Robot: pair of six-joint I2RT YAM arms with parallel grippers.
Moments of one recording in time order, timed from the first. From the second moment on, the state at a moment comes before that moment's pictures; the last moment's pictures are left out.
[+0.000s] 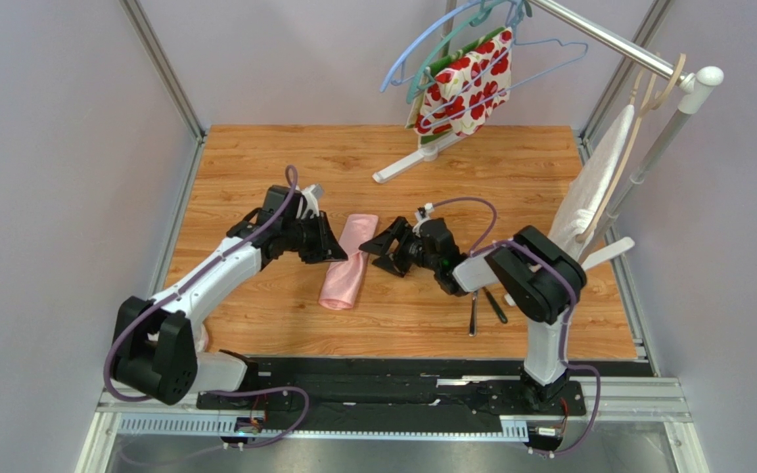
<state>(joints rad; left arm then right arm) -0.38 1.31 0.90 -0.42 0.45 -0.57 0.65 1.96 0.75 0.85 -0.32 1.32</state>
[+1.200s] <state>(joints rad) -0.49 1.42 0.65 -0.22 0.27 -0.65 0.53 2.20 1.46 -0.10 -0.66 0.54</state>
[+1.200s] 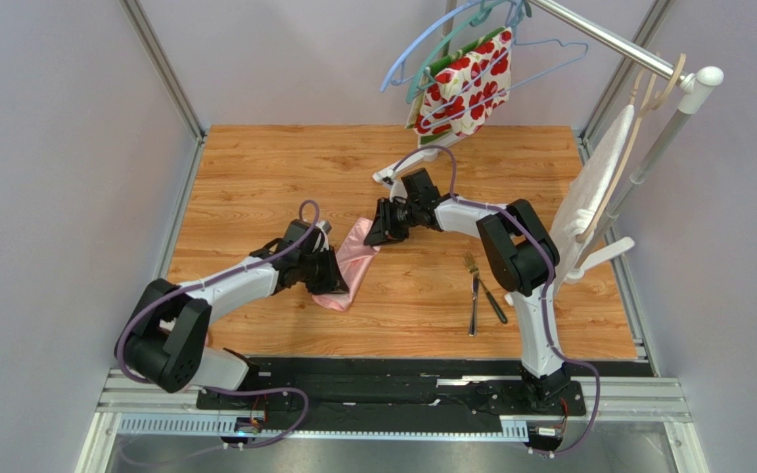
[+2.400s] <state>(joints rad) -0.32 1.62 1.07 -0.65 -0.06 -0.59 0.52 1.96 0.96 0.32 -0.44 1.00</state>
